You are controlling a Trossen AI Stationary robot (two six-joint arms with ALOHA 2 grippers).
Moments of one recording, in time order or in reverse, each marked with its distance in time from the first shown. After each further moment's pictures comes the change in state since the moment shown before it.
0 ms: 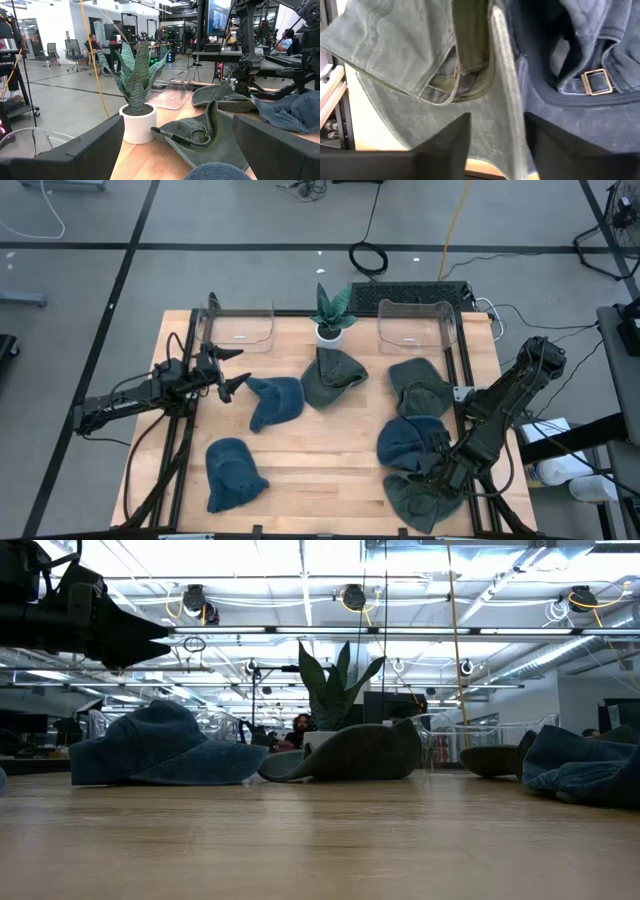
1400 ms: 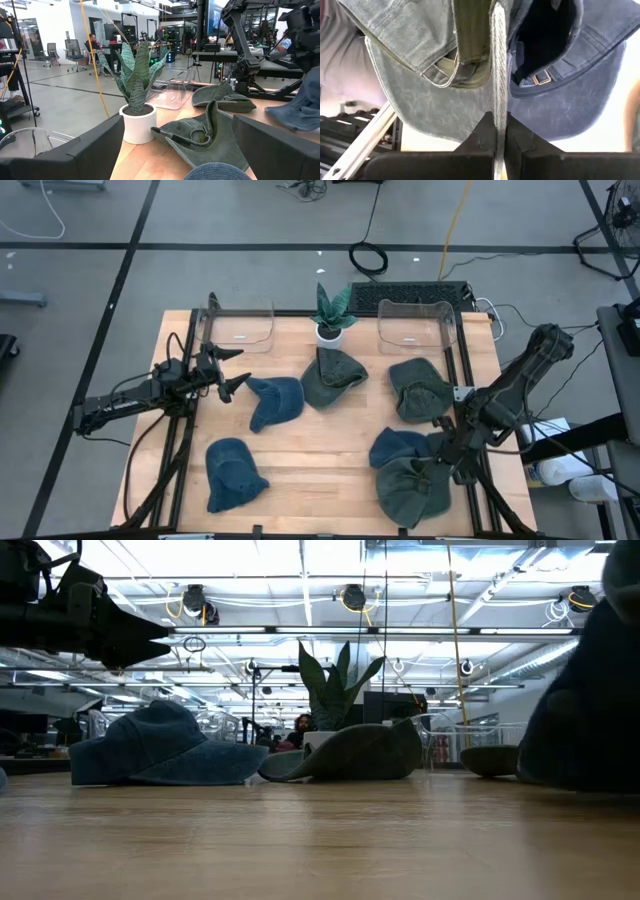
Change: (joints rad) left arm 0.000 0.000 0.000 0.000 0.000 0.000; right arm -0.110 -0.320 0.000 -0.018 0.028 -0.075
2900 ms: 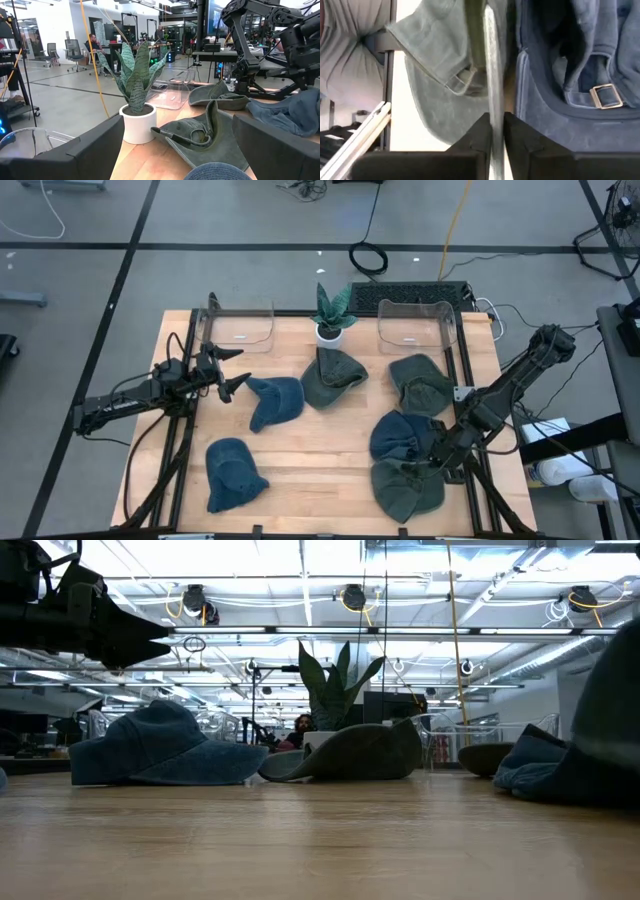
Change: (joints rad) left arm 0.000 0.000 0.000 0.000 0.000 0.000; right arm -0.035 -0.006 -0.221 0.250 -0.037 0.044
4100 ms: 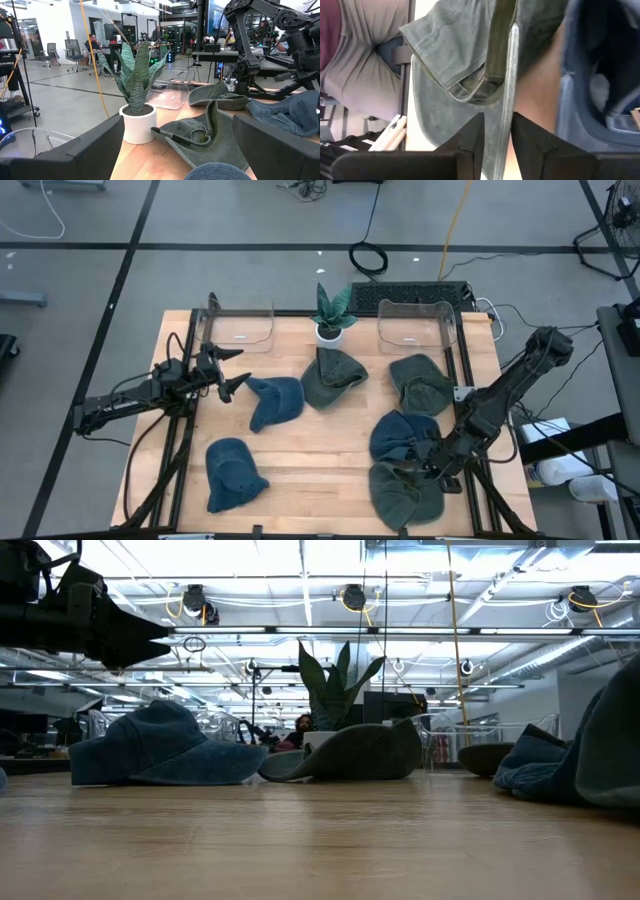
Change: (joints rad) left arm 0.000 0.000 0.000 0.000 0.000 0.000; right arm 0.040 0.098 0.000 0.162 0.003 0.036
